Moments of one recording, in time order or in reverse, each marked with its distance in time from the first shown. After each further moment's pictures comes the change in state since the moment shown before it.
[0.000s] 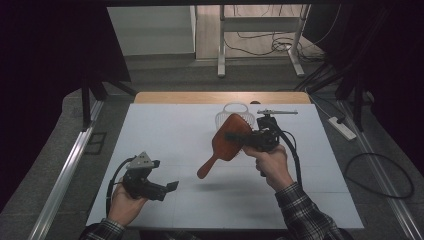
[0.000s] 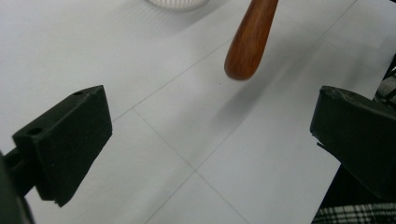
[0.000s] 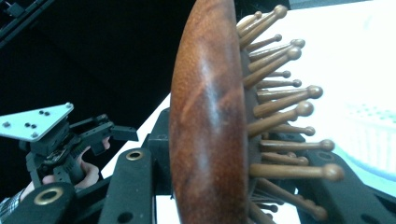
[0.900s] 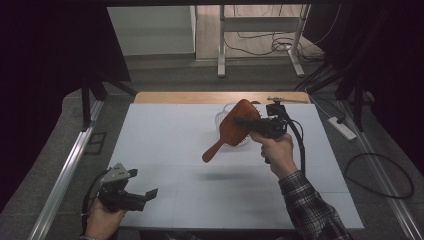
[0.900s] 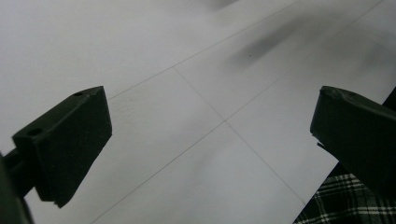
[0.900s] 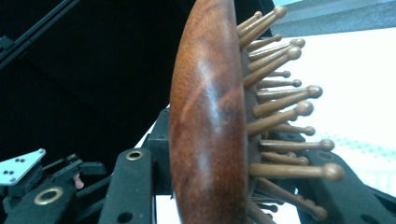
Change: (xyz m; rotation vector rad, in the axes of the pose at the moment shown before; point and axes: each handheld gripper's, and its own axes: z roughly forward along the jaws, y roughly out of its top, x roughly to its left) left arm 0.009 -0.040 -0.040 -0.023 0.095 -0.068; right arm -0.015 0.030 -0.012 -0.082 -0.050 0.027
